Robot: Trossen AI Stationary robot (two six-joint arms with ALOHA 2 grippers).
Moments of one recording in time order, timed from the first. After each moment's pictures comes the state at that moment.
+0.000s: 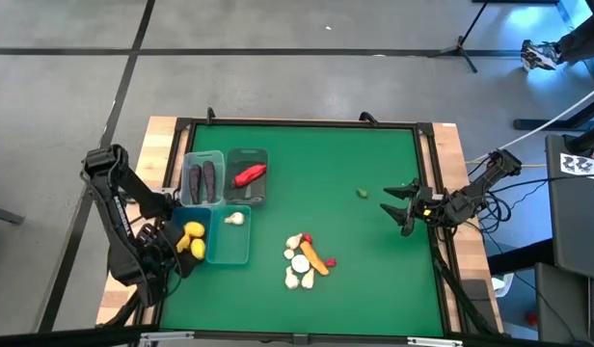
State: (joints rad) left arm -1.20 1.42 0.94 -1.42 -0.28 -2.24; right arm 0.70 0.10 0.02 0.04 0.99 0.28
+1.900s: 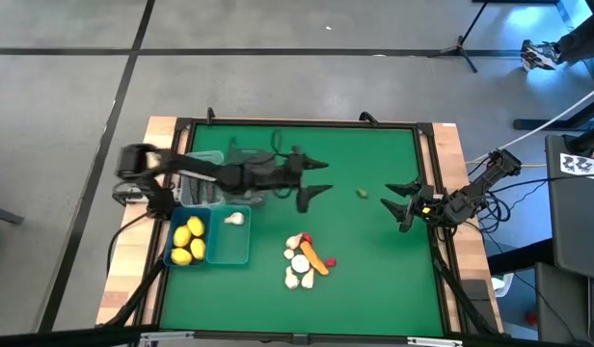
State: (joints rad) left arm 0.08 1.72 1.01 0.68 -0.06 -0.07; right arm 0.70 0.10 0.02 0.02 1.07 0.29
